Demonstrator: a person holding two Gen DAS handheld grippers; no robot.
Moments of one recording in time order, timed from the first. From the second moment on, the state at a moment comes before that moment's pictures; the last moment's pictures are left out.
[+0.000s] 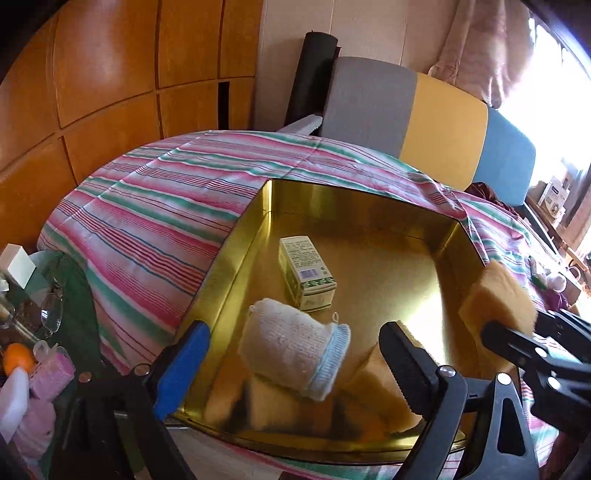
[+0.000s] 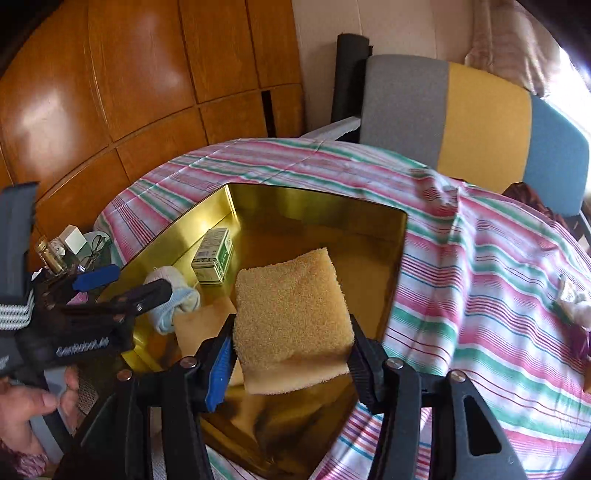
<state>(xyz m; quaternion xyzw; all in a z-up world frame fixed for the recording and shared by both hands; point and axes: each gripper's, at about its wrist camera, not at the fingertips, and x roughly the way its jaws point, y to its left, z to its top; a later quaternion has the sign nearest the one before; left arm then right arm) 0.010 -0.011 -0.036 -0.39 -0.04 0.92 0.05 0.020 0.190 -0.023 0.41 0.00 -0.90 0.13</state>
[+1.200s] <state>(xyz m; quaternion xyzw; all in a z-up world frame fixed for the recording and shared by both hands) 0.023 -0.029 -0.040 -0.40 -0.07 0.91 0.04 -0.042 0.169 -0.033 0.45 -0.06 -0.88 0.13</state>
